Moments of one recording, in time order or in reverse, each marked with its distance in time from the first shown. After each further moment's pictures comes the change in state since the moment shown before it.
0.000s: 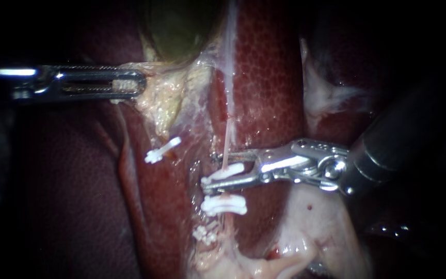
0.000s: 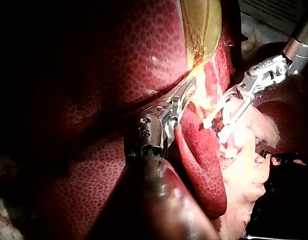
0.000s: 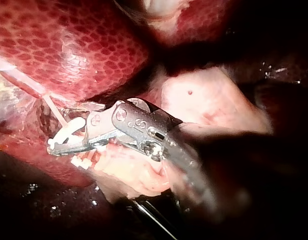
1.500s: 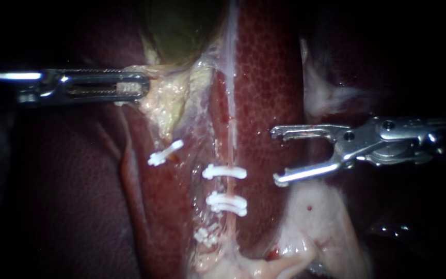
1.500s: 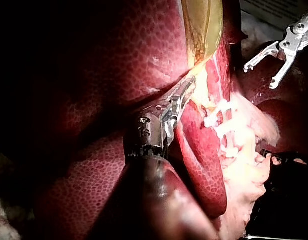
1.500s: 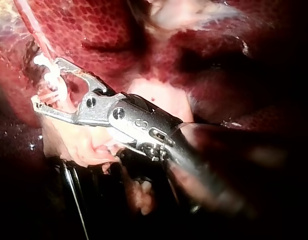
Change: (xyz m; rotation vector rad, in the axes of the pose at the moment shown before) right arm 0.007 -0.005 -0.014 0.044 0.055 -0.299; left arm 0.002 0.000 0.002 -0.007 -0.008 0.008
